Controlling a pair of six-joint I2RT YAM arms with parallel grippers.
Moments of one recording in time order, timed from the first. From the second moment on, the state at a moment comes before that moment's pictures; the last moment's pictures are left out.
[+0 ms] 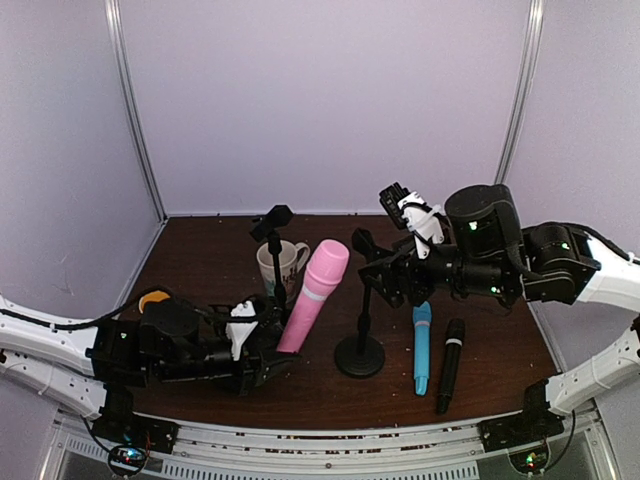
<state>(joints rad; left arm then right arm) -1.38 1.01 0.60 0.10 -0.21 -0.07 1.21 1.19 1.26 -0.57 0.38 0.23</state>
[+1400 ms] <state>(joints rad) -1.38 0.99 0.57 0.11 -0.22 -0.07 1.10 1.21 1.22 -0.53 0.31 0.19</state>
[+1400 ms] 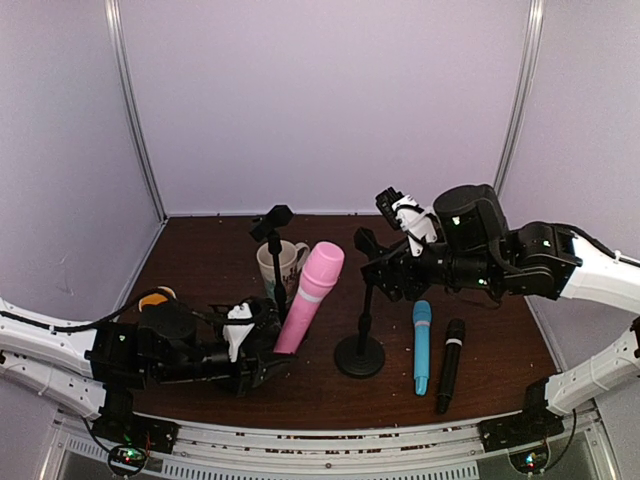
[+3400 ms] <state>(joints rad) -1.07 1.29 0.83 0.10 0.20 0.34 1.06 1.15 1.09 -0.36 -0.25 -0.21</state>
